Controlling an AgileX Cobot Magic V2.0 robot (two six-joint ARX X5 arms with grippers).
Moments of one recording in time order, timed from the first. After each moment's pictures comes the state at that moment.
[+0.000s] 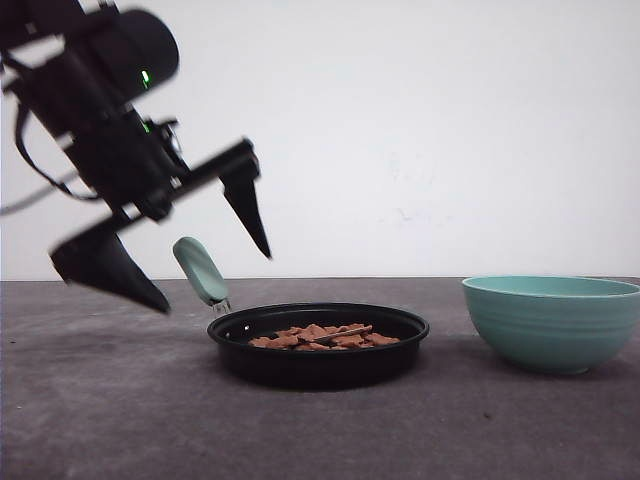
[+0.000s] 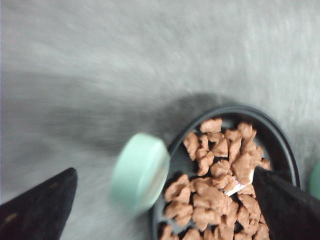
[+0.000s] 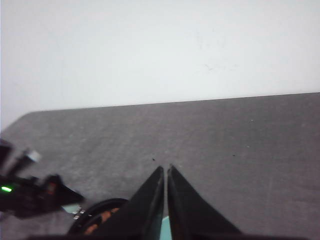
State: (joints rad) left arm -0.45 1.55 0.98 -0.27 0.16 -0.59; right arm 0.24 0.45 0.97 -0.68 -0.08 0.25
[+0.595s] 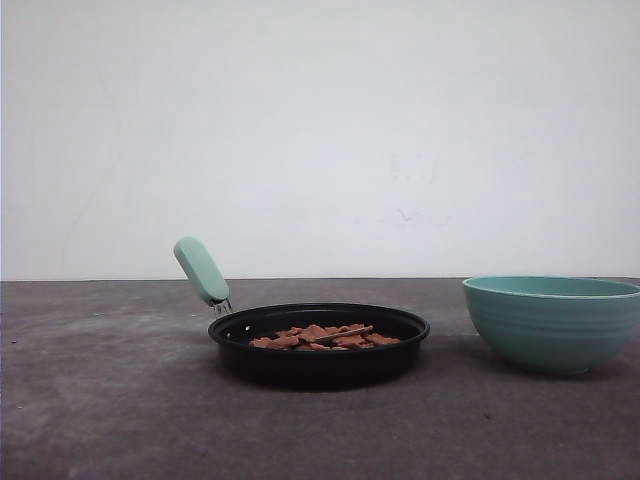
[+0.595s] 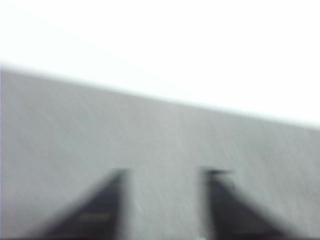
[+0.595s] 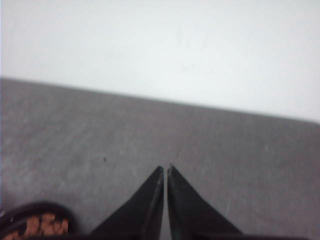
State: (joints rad) left arm -0.46 0.74 0.98 -0.43 -0.36 -0.30; right arm 0.24 0.57 0.82 -0.38 -0.01 0.03
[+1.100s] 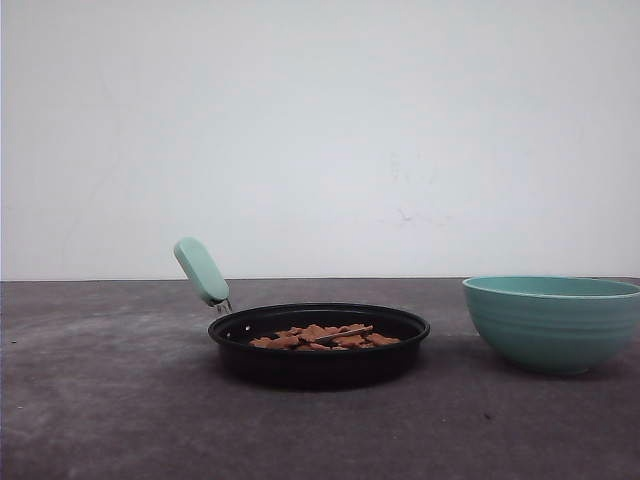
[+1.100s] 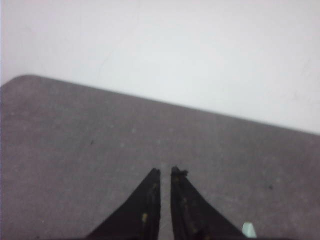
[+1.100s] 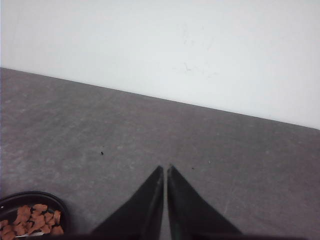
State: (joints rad) left arm -0.44 0.45 0.91 -0.64 -0.47 -0.29; right arm 0.24 0.56 0.74 -0.34 -0.03 -0.03
